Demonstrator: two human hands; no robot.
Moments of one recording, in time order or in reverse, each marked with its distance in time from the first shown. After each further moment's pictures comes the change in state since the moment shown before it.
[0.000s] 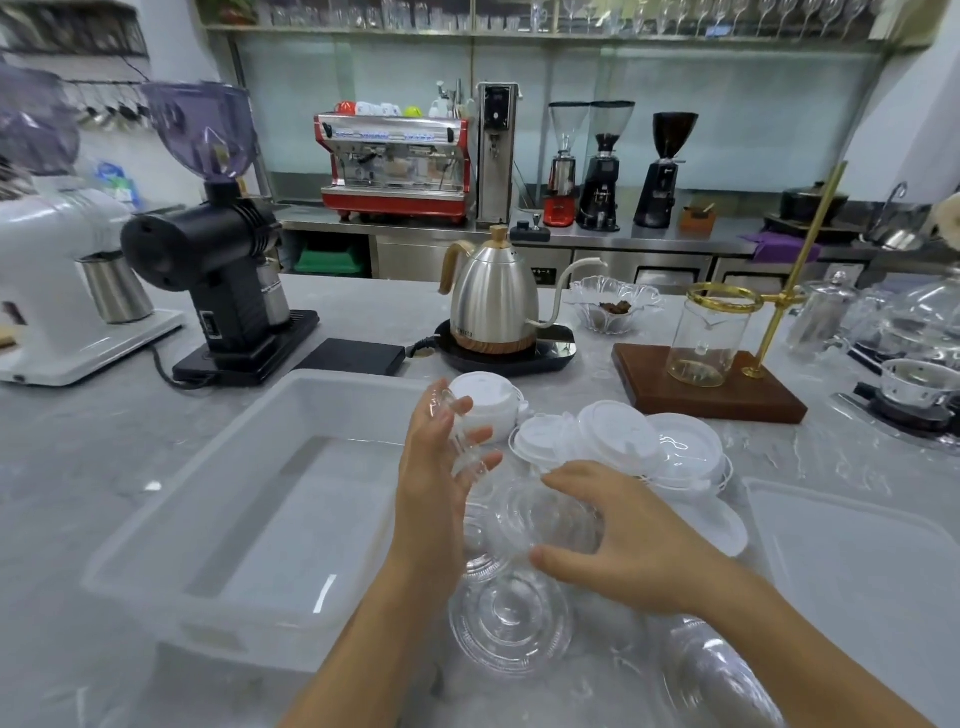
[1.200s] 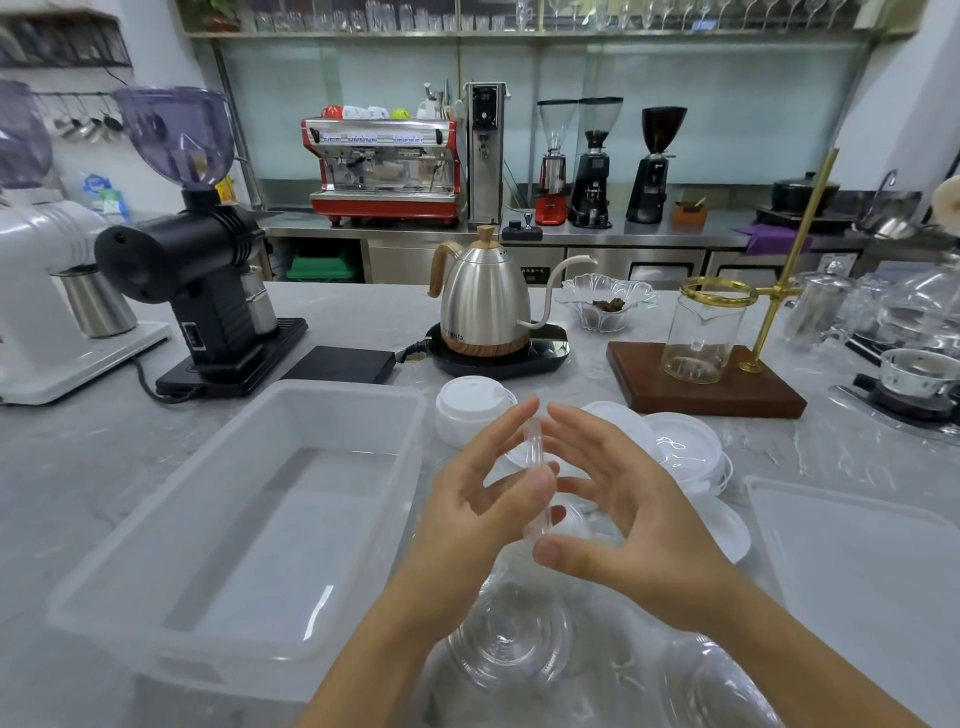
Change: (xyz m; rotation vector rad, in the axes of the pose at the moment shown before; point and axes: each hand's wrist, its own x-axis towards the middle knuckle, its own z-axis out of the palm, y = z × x) left_hand -0.012 -0.011 0.000 0.286 -0.409 -0.025; right_hand -0.004 0.000 0.003 0.710 0.213 -0.243
